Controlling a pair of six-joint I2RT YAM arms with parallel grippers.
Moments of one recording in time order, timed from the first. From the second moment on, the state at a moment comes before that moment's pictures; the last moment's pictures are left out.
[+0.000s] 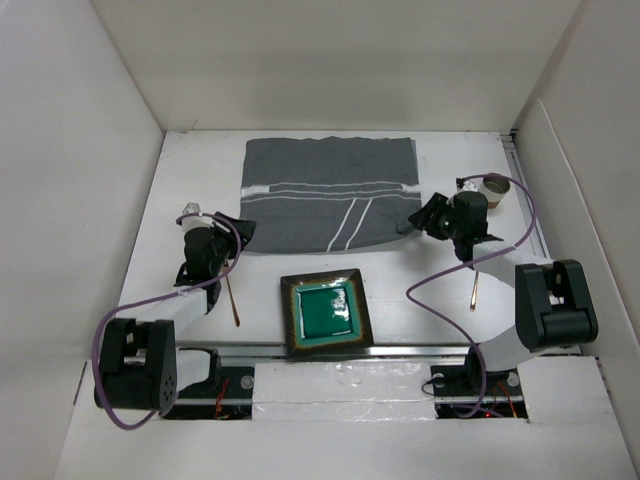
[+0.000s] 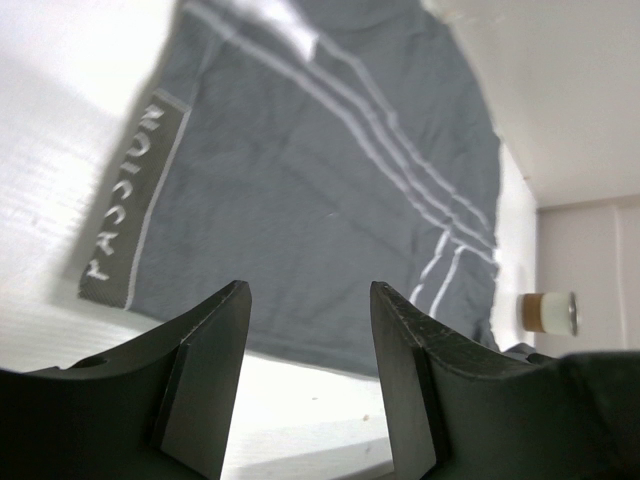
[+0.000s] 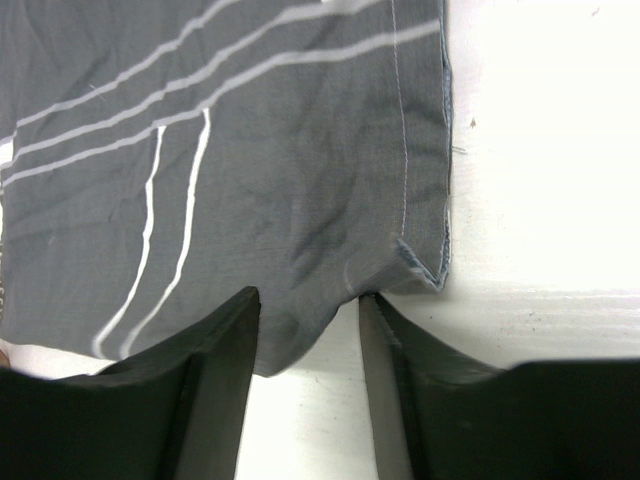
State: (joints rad) left arm -0.07 1.24 0.34 0.54 0.10 -0.92; right arm 0.09 1.54 0.69 0.32 -0.24 0.57
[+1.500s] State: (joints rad) left arm -0.16 0.66 0.73 -0.25 0.29 -0.51; right arm 0.61 1.49 0.25 0.75 -0.47 0.76
